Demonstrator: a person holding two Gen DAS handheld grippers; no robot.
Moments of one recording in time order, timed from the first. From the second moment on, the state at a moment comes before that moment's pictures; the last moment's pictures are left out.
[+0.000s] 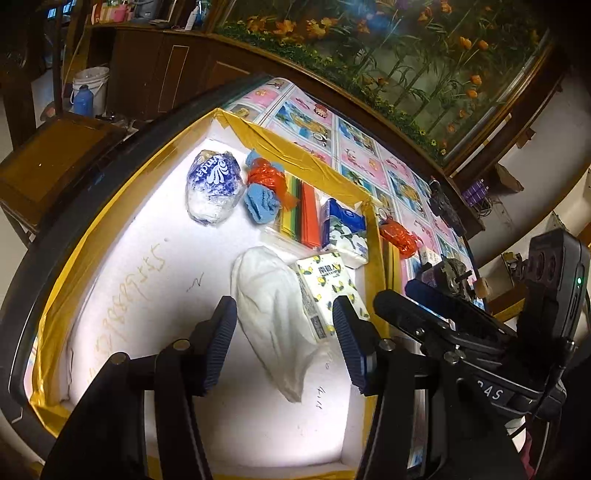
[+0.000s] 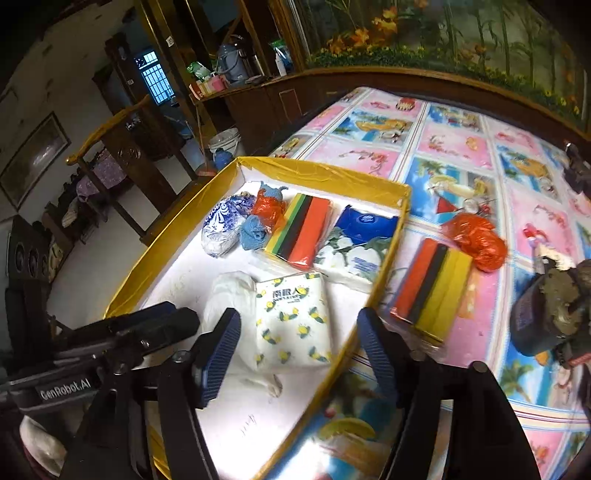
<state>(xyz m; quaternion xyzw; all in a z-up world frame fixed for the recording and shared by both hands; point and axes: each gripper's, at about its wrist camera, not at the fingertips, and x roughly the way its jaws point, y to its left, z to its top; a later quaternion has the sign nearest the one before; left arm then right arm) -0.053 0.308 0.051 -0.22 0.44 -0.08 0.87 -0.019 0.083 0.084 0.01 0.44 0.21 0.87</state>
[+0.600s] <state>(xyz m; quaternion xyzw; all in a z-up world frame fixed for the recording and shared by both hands) -0.083 0.220 0.073 -0.14 0.45 -0.11 0.87 -0.119 -0.005 0.115 -0.02 0.36 0.09 0.93</state>
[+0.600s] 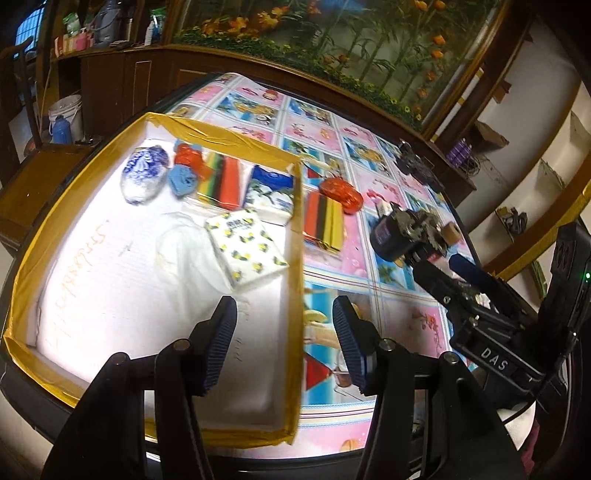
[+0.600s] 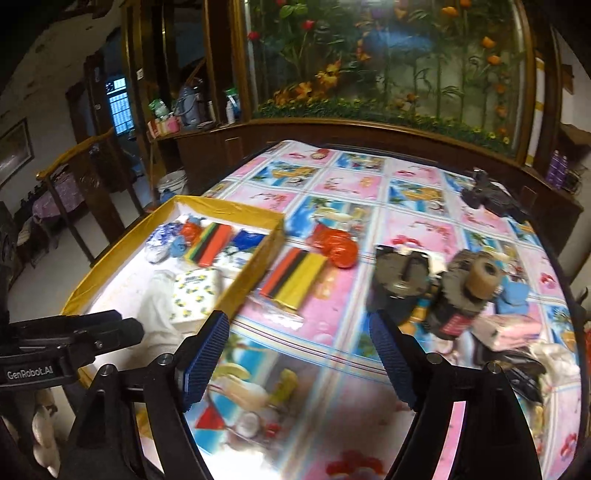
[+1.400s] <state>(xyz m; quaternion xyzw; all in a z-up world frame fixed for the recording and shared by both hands) -0.067 0.125 0.060 -0.07 0.49 -0.13 0.86 -0.124 -0.116 0.111 0.02 0.33 0.01 0.94</state>
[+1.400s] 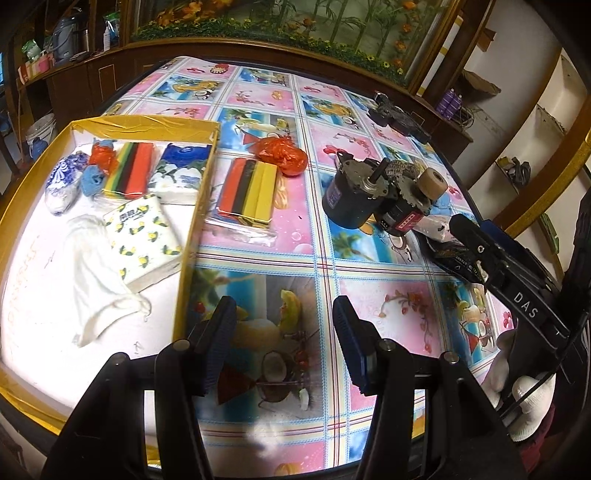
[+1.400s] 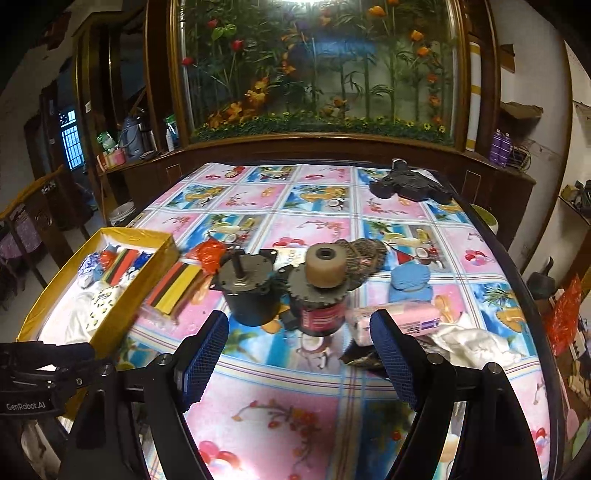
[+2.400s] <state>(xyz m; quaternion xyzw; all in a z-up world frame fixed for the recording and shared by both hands) 0.048 0.082 0.011 0.05 0.49 -0.05 0.87 -0.079 -0.244 0.066 0.17 0.31 -0.03 0.94</state>
